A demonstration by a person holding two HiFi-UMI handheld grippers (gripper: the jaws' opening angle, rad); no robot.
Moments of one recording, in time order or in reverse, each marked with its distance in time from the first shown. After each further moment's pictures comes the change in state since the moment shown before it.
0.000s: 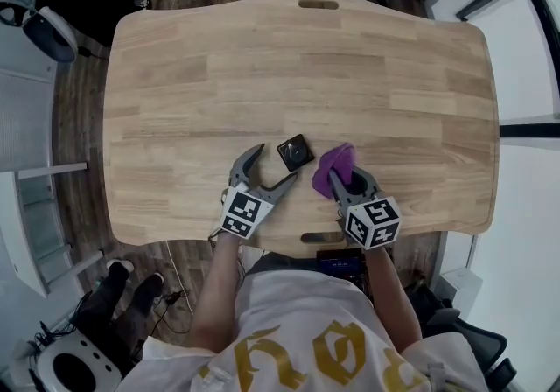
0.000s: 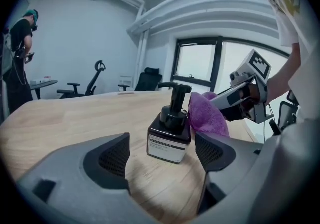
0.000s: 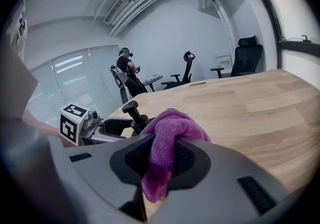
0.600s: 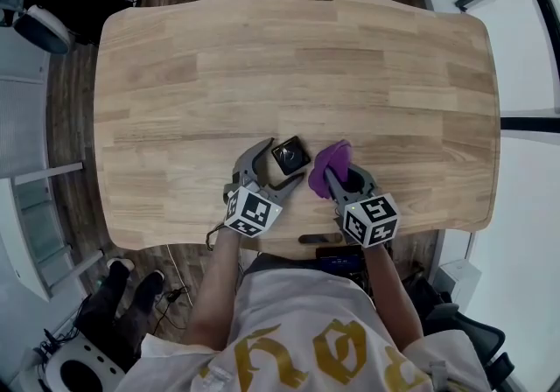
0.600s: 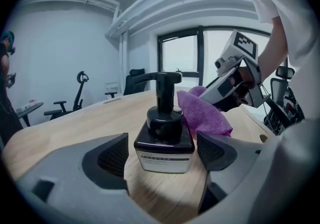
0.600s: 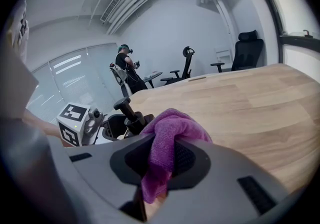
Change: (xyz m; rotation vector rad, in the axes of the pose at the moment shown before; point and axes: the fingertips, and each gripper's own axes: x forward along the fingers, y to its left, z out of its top) left arm 0.034 -0.014 -0.002 0.221 0.030 -0.060; right arm 0.016 -0.010 -0.007 0.019 0.043 0.015
